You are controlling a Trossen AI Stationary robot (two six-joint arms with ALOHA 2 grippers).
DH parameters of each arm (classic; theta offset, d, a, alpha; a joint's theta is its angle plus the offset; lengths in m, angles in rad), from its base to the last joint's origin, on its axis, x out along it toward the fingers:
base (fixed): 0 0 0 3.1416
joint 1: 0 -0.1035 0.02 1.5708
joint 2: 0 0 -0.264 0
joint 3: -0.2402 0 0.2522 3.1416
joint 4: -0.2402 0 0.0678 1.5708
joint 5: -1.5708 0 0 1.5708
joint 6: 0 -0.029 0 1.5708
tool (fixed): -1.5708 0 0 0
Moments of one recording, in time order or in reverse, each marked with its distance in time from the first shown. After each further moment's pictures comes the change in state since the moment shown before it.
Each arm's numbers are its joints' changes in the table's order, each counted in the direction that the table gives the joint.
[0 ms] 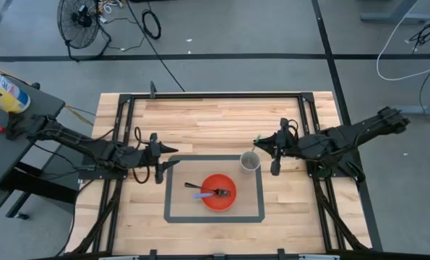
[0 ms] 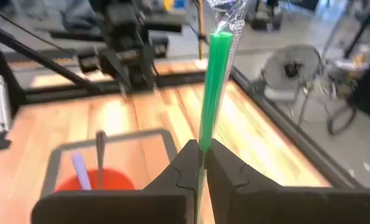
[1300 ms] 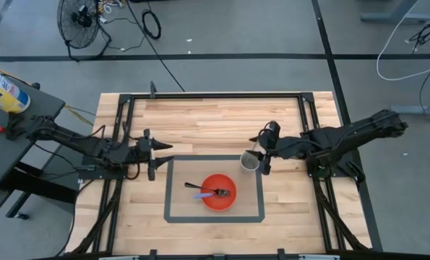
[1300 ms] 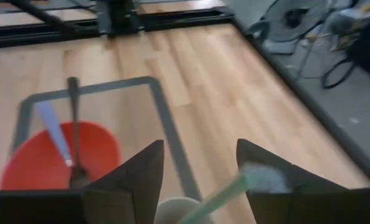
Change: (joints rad) left arm 0.019 -0.155 0.000 -0.030 -0.023 -0.012; right arm 0.108 0.127 0.000 -0.113 -0.115 -0.071
